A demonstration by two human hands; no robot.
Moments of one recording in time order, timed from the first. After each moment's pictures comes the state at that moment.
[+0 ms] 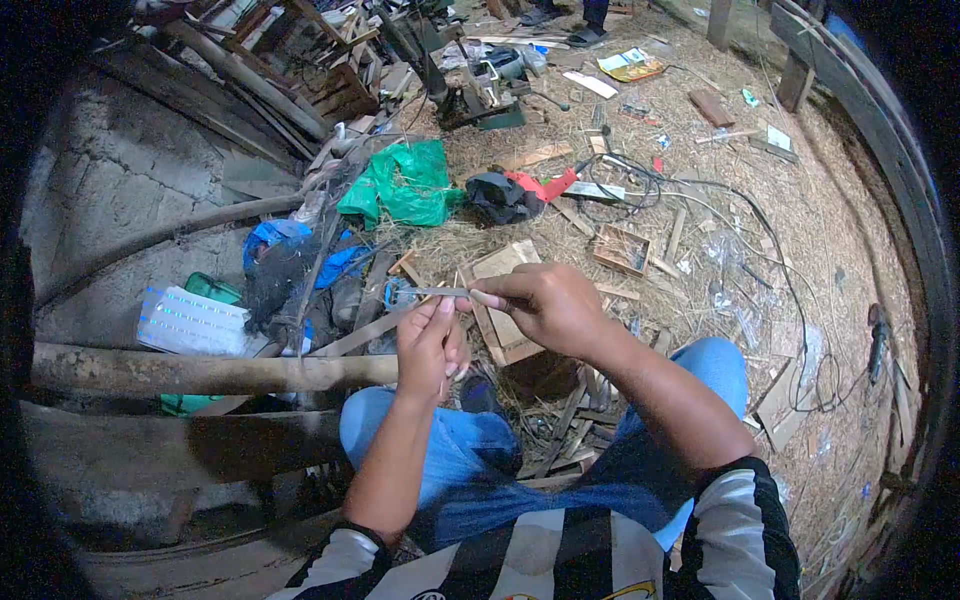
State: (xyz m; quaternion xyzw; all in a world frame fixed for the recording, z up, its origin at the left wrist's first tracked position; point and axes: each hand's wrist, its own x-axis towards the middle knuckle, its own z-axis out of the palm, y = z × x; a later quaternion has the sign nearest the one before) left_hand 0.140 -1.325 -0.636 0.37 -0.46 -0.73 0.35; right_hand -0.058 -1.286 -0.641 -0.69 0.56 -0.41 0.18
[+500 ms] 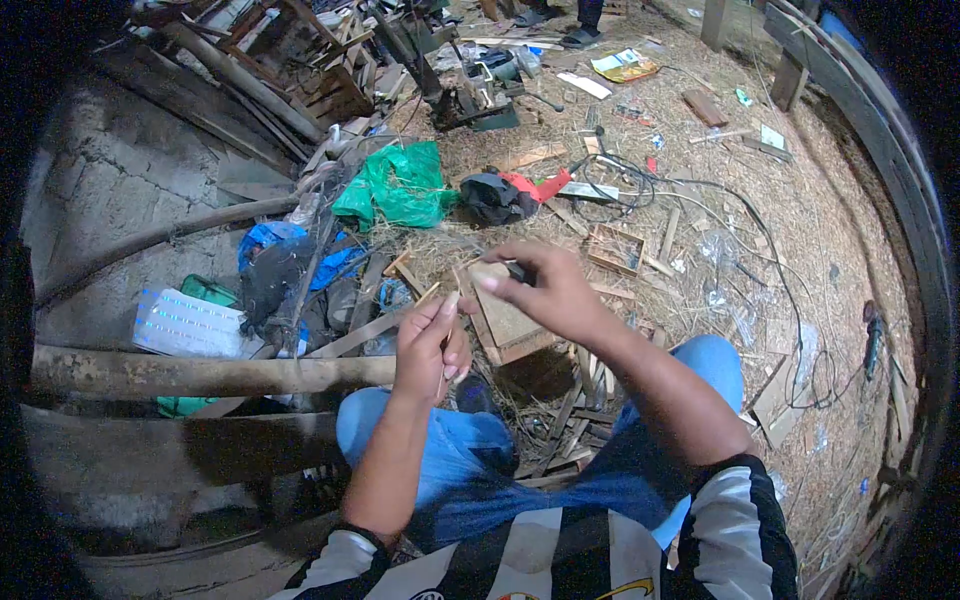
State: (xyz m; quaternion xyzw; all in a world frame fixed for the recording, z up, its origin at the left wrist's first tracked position) left_hand 0.139 -1.323 -0.628 0.36 -0.45 -0.76 0.30; right_hand -0.064 -1.294 -0.648 -0.56 0.54 -0.52 0.35
